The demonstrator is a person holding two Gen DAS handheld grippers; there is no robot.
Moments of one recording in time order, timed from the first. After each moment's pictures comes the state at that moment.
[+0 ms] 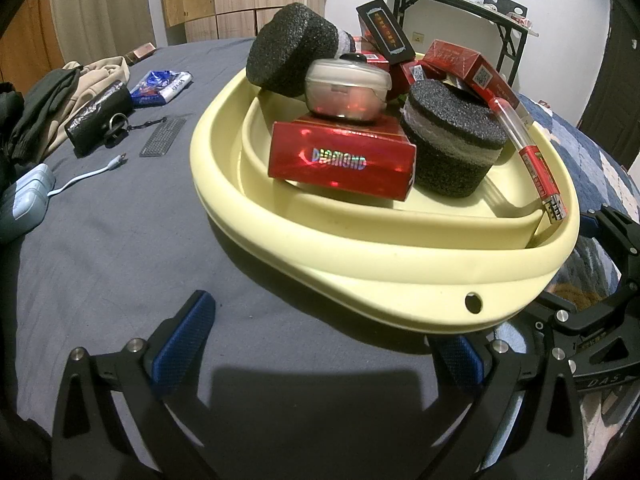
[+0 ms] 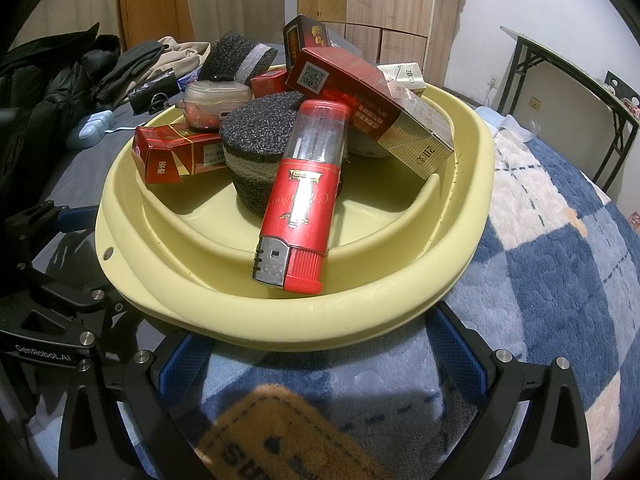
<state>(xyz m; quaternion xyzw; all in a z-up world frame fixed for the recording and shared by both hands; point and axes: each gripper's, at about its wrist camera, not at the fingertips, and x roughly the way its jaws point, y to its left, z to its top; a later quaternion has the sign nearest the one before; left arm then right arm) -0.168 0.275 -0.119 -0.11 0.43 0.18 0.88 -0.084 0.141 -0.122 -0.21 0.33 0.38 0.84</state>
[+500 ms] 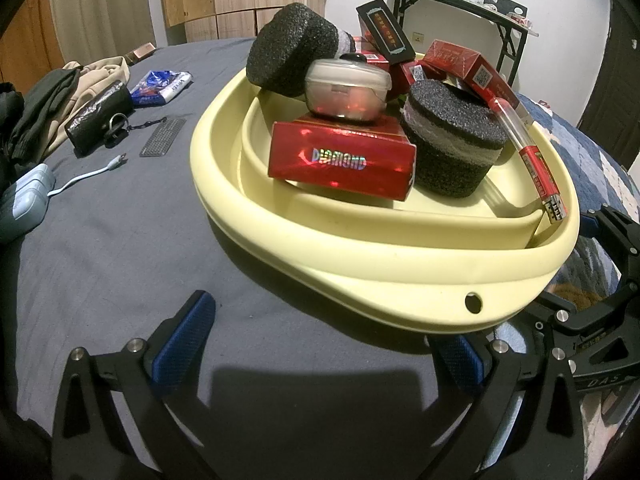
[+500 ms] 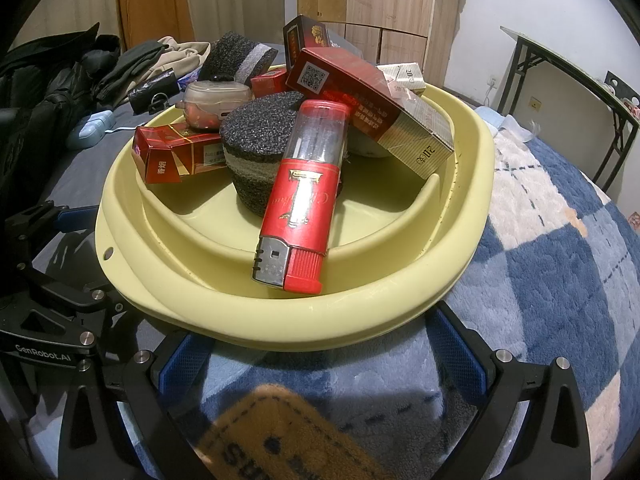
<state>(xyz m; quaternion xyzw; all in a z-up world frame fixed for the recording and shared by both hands) -0.168 0.275 -0.119 -0.11 0.43 0.18 0.88 -0.084 0.138 -0.121 -0.21 0.33 0.38 0.84</state>
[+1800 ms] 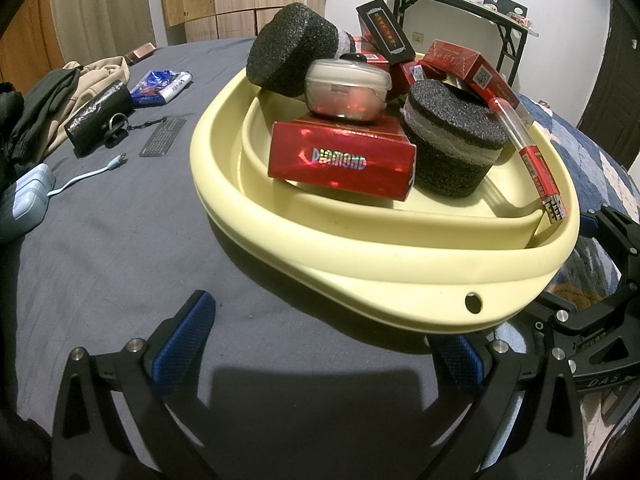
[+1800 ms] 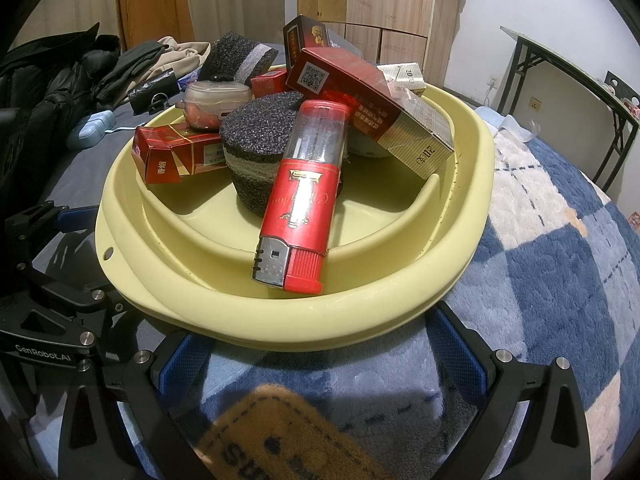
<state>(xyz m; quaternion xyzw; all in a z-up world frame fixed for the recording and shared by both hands) -0.168 0.275 -0.119 -0.11 0.43 0.18 0.88 -0.084 0.139 -0.121 -0.21 0.33 0.38 0.84</state>
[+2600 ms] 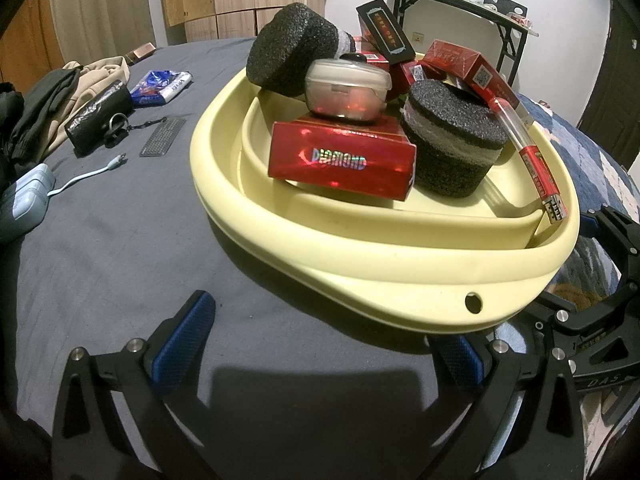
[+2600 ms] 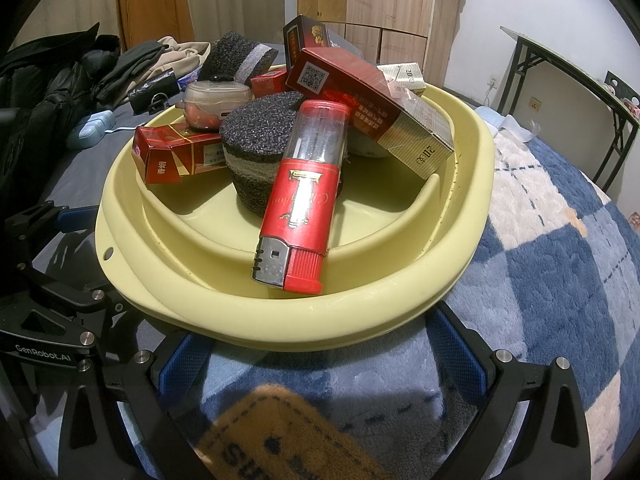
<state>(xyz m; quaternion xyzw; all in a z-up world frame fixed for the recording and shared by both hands) -0.168 0.275 -0.119 -0.11 0.43 0.18 0.88 -0.084 0.138 -0.121 -0.21 0.33 0.38 0.84</state>
